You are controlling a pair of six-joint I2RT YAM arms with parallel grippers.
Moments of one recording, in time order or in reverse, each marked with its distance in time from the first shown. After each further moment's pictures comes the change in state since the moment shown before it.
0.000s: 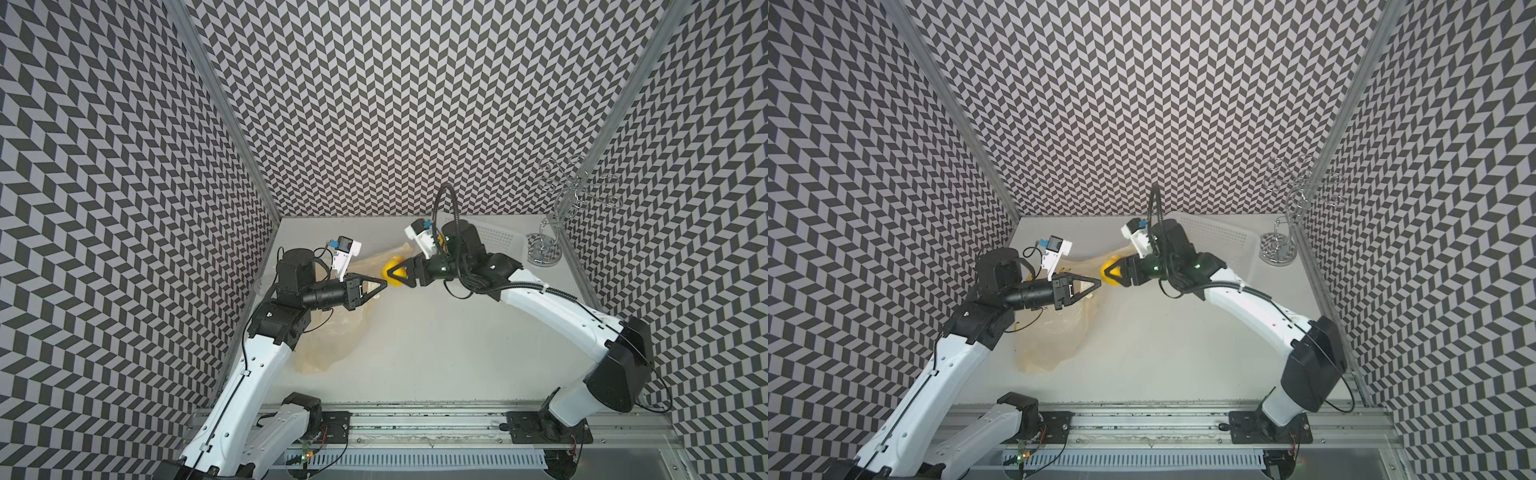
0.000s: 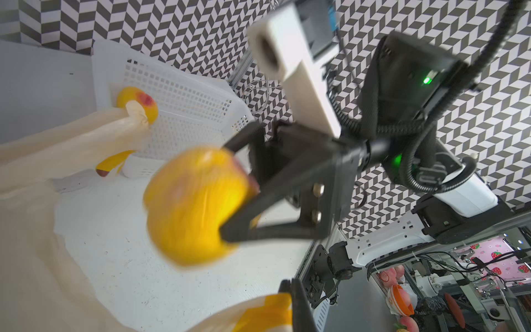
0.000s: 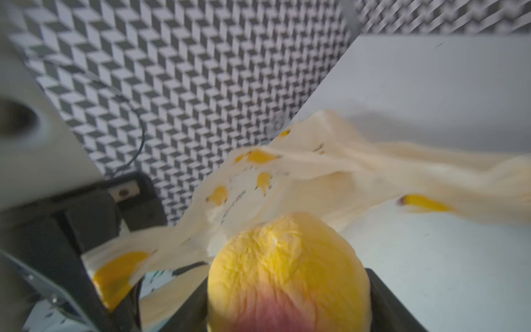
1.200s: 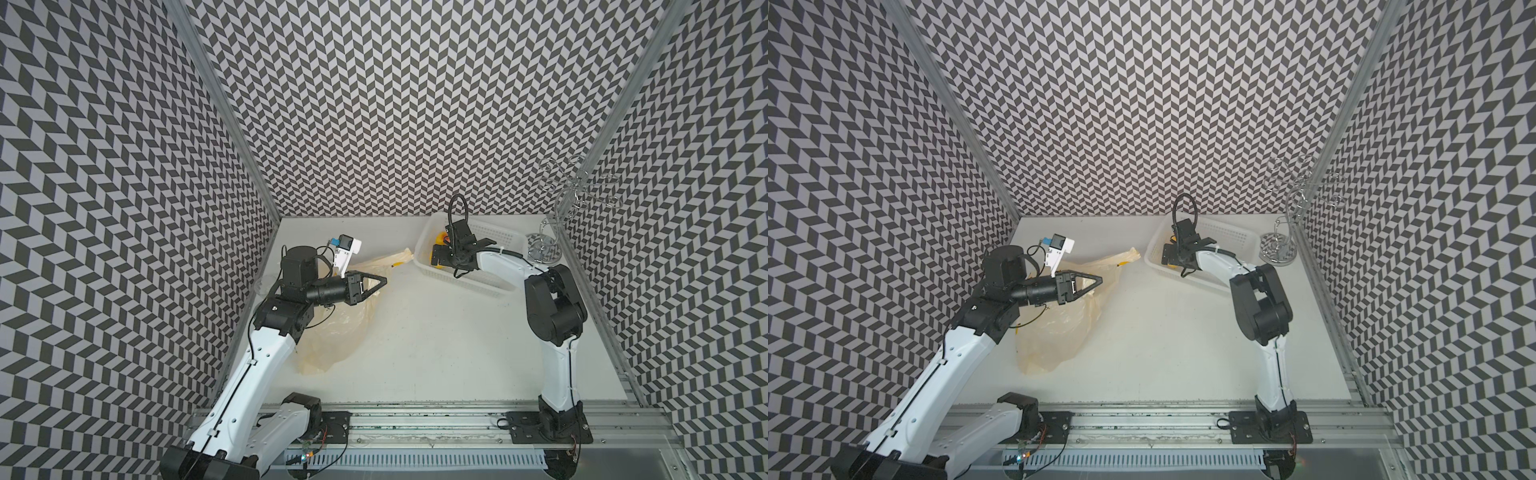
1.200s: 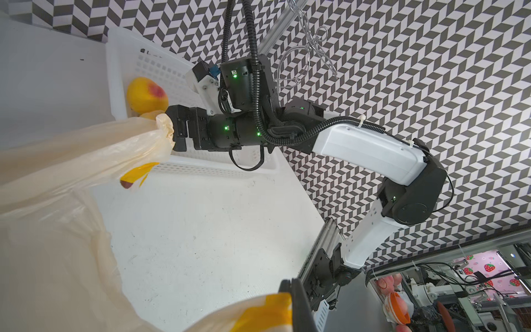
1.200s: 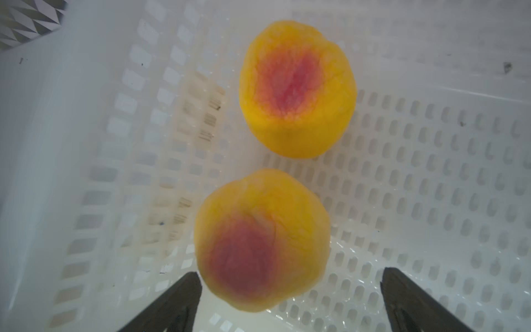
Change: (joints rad) left arm 0.020 0.053 -0.025 0.042 -0.006 -0.028; right arm -0.325 0.495 0.196 -0.117 0.621 0.100
